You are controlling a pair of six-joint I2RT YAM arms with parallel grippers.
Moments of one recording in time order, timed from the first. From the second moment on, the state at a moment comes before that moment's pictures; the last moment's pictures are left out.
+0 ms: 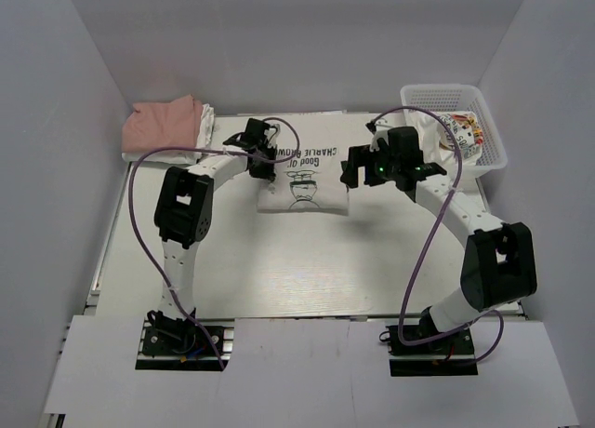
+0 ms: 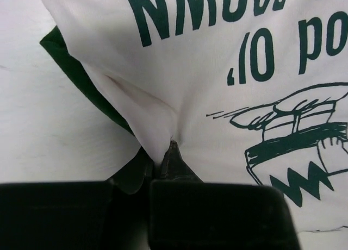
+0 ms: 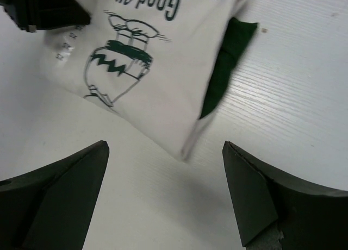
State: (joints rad) left arm -0.37 2.19 1.66 -0.41 0.09 -0.21; right arm 0.32 1.54 1.13 -0.24 -0.33 0.12
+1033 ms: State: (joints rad) left arm -0.12 2.04 2.12 -0.46 -0.27 0.55; right arm 0.31 1.59 1.13 -0.23 -0.23 0.12
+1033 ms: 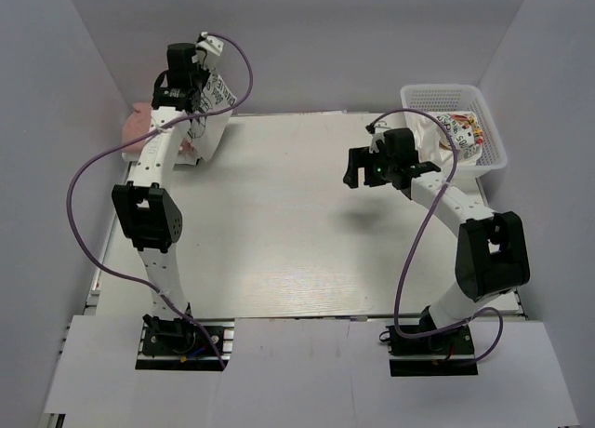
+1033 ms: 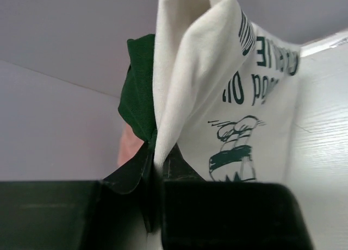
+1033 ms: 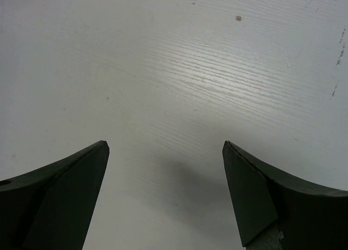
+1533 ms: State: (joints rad) left arm 0.01 2.07 2.16 -0.40 -0.26 0.58; right arm 0.31 1.64 1.17 -0.25 -0.26 0.12
